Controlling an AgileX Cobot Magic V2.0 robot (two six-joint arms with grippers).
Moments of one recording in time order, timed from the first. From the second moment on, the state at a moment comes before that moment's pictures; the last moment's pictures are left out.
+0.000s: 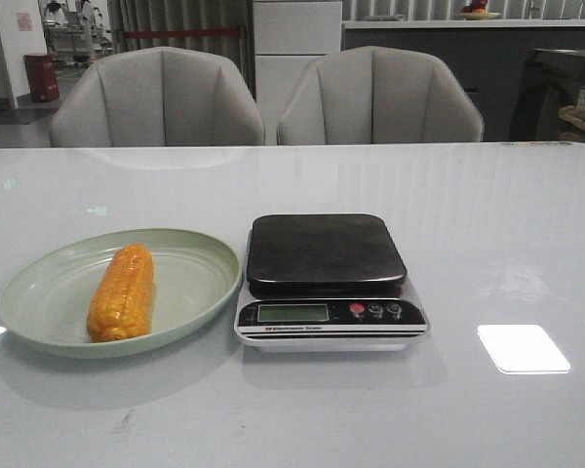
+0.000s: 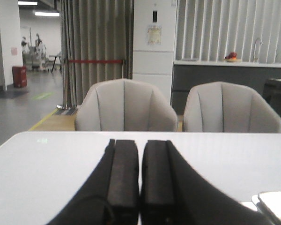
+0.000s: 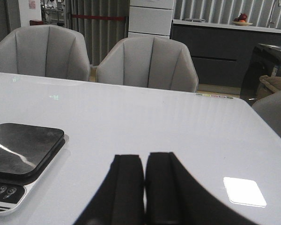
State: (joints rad) left arm -0.07 0.05 -0.20 0.08 0.13 -0.14; right arm 0.07 -0.01 0.03 0.00 0.03 -0.03
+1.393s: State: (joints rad) left arm -0.39 1.12 -0.76 -0.02 0.46 -0.16; right arm 0.07 -0.01 0.03 0.00 0.03 -0.03
